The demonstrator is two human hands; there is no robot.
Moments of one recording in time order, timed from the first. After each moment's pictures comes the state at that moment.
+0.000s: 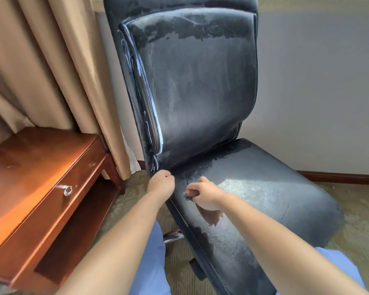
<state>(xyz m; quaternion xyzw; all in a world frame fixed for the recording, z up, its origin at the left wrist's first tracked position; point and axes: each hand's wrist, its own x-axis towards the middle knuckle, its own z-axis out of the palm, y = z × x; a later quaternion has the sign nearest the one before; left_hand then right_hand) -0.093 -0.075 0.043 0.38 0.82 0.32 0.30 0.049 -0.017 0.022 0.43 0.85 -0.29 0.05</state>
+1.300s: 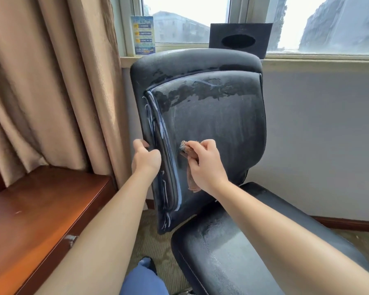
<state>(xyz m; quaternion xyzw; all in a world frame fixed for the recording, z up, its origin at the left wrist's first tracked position) -0.200 -0.004 0.195 0.29 0.77 0.54 0.20 -0.054 0.035 0.185 0.38 0.81 -0.20 -0.39</state>
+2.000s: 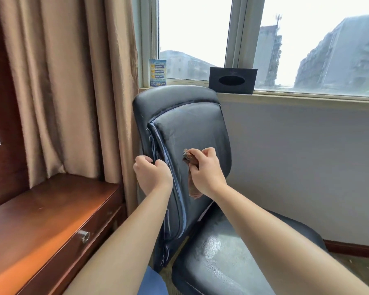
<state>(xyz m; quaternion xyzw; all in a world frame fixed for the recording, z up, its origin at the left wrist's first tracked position) -0.126 -0.110 0.226 0.18 0.71 0.68 0.05 -0.024 -0.056 0.228 0.40 0.82 -0.16 -0.38</state>
